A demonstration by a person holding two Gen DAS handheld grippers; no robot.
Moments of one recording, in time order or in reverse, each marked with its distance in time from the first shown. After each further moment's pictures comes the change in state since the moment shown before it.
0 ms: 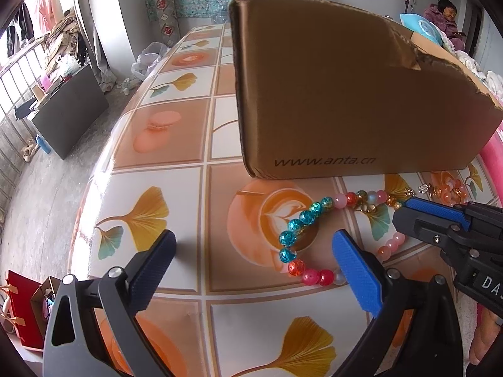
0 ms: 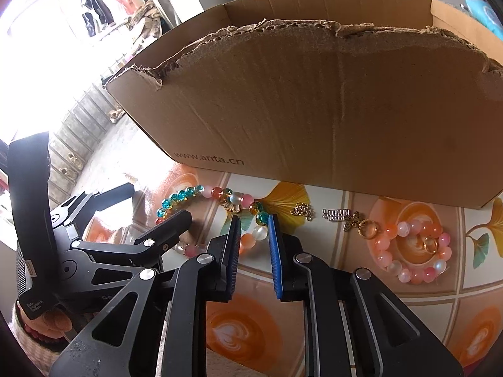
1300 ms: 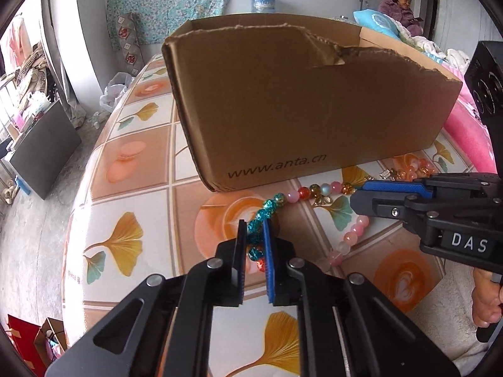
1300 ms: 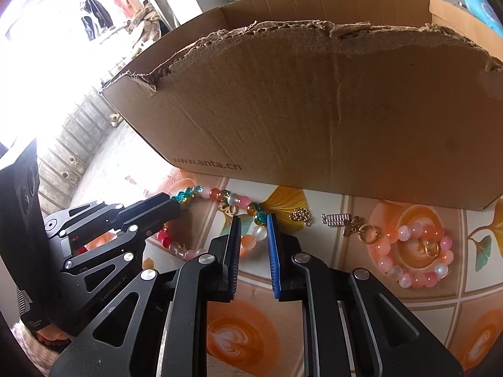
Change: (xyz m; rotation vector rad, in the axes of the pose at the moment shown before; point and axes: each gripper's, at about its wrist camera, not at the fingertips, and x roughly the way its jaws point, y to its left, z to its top) left arm -0.009 -0.017 -0.007 0.151 -0.098 -0.110; right arm 0.000 -0.003 0.005 0.012 -0.007 0.014
